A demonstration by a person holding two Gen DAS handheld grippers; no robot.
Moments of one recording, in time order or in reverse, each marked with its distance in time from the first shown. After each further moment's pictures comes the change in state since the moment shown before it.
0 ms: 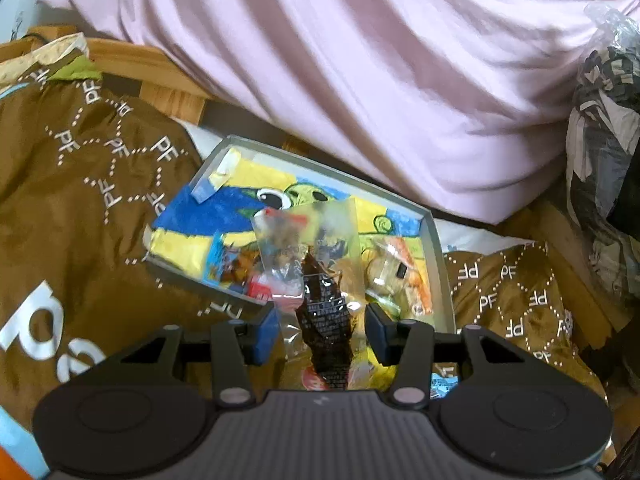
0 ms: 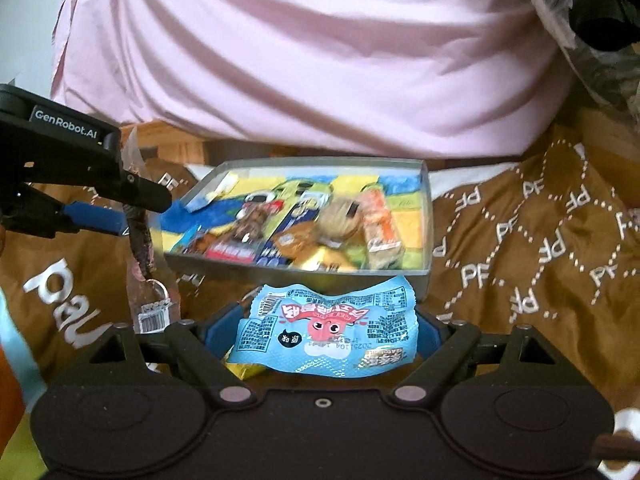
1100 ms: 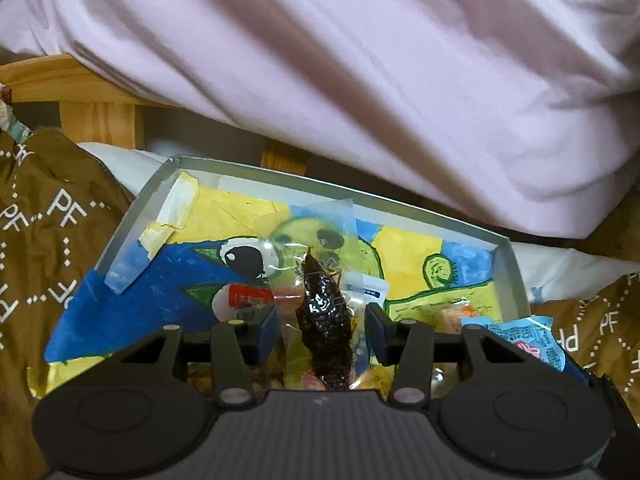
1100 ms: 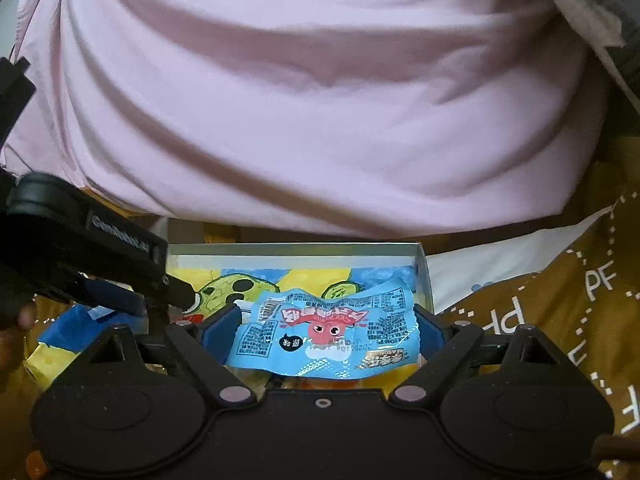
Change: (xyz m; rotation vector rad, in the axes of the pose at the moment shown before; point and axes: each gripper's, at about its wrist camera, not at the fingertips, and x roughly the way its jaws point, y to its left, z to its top) left arm 0.182 -0.028 0.070 0.078 0.082 0.149; right arm 0.160 -0.056 0.068 0.047 -0.156 0.011
